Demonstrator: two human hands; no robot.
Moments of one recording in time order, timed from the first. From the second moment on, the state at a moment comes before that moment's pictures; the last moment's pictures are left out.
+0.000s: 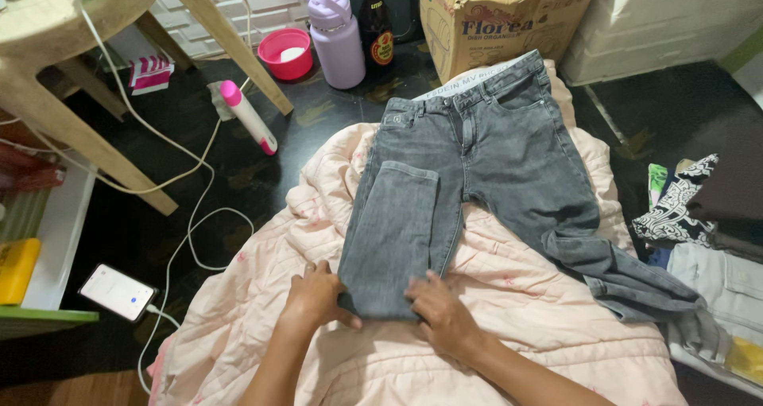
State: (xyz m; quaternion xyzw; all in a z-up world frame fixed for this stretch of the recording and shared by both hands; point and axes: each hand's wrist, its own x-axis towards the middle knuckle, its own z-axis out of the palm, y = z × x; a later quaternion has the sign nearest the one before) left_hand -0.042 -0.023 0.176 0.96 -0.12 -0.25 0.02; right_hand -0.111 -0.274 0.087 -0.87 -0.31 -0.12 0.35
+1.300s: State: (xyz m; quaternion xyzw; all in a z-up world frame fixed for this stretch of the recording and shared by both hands) left_hand 0.121 -0.066 -0.011 0.95 0.04 0.15 0.28; right_hand 0.081 -0.327 -0.096 -0.71 0.19 -0.02 0.68
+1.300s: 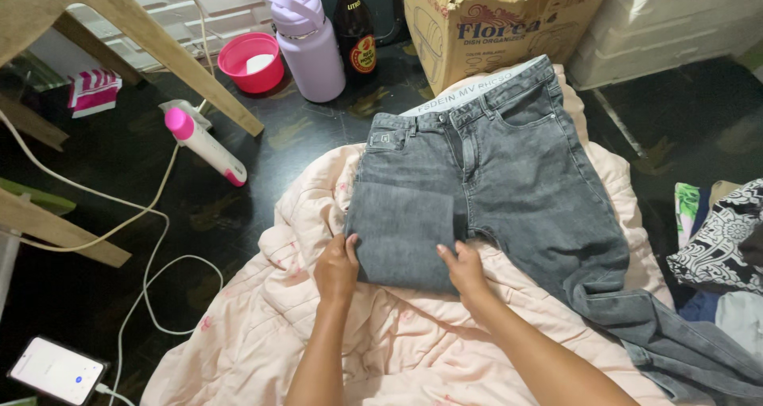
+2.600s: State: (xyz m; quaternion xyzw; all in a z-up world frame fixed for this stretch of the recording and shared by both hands) left_hand 0.056 -0.153 -0.048 0.99 -0.12 0.07 0.06; right_hand 0.010 -0.453 0.084 -0.96 -0.04 0.06 0.29
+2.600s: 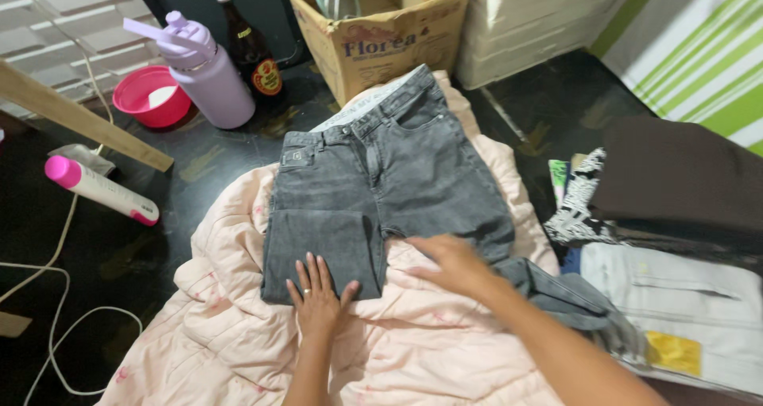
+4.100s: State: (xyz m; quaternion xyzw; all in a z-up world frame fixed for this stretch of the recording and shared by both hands) left_hand -0.053 -0.362 0.079 0.85 -0.08 -0.22 0.47; right_hand -0.203 -0.665 0.149 -0.59 0.28 0.09 0.75
